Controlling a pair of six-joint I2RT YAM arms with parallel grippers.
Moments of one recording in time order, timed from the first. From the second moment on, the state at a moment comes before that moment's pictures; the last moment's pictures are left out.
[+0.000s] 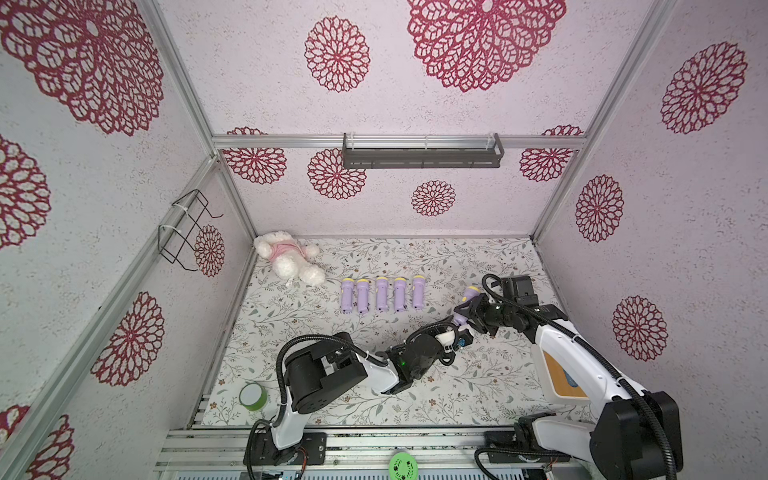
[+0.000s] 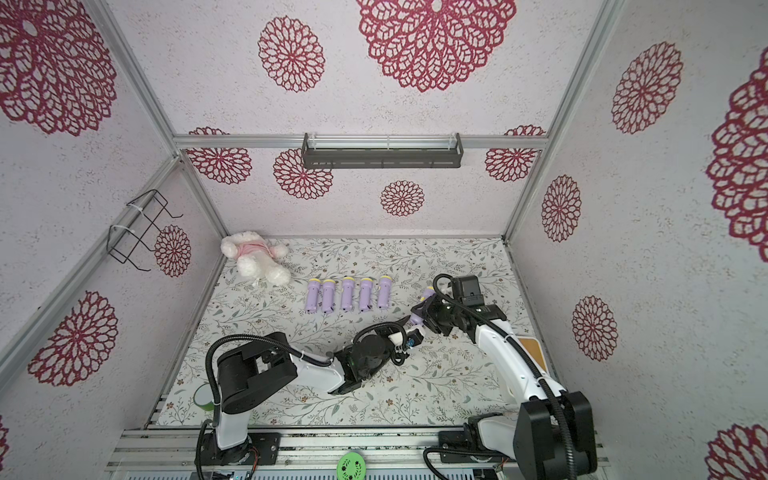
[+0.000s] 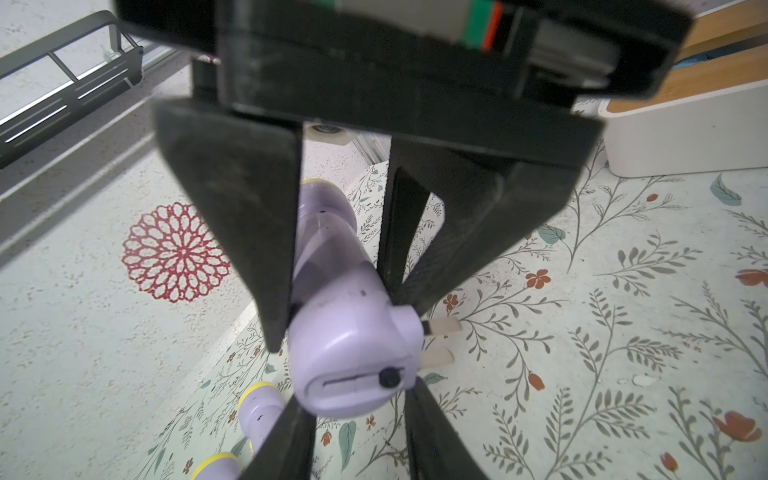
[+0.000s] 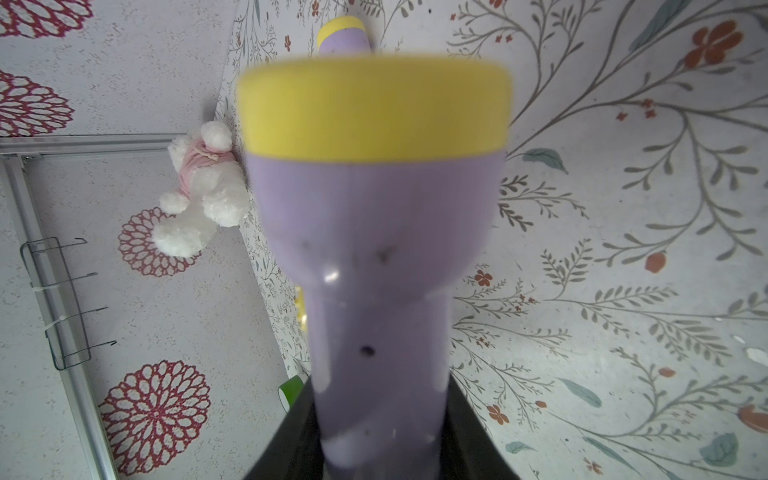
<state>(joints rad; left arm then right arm) -1.13 2.00 0.92 0.97 -0.41 0.58 0.23 1.23 0.88 -0.52 -0.52 0.94</state>
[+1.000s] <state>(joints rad) -1.14 1.96 0.90 0.98 -0.38 0.56 0.23 1.27 0.88 -0.46 -0.50 0.90</state>
